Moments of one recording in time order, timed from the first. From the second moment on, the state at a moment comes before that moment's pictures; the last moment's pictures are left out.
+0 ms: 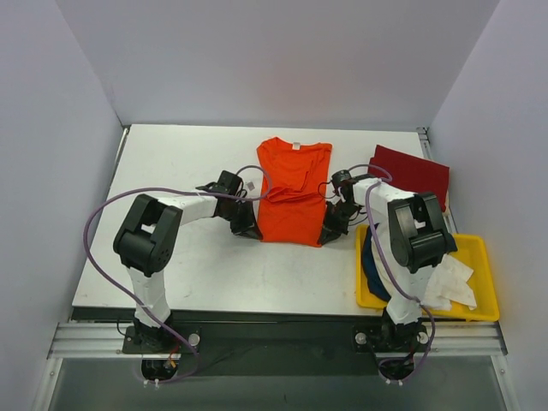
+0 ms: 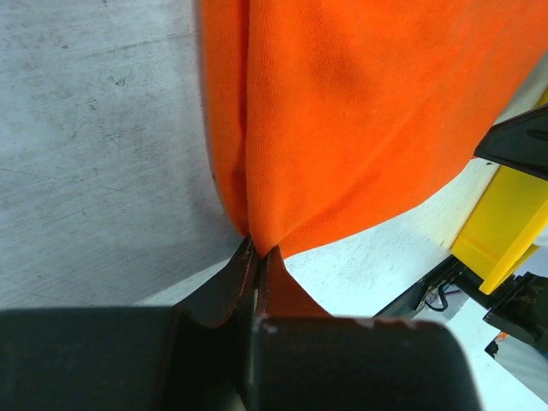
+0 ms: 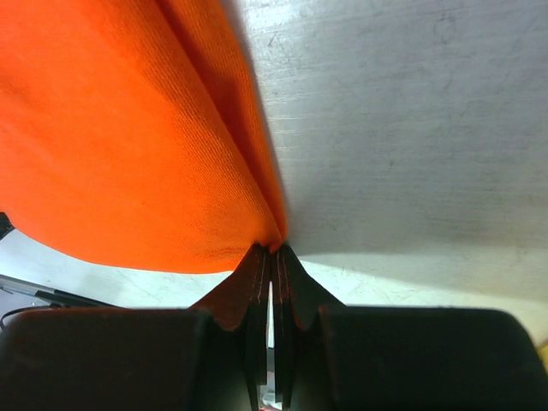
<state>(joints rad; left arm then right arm) -0.46 1.92 1.14 -0.35 0.49 -0.60 0.30 1.91 1.17 -0.75 -0.30 0.60</state>
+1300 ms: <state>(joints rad) -0.45 1.47 1.24 -0.85 0.45 -0.53 0.41 1.44 1.24 -1.07 -0.34 0.66</state>
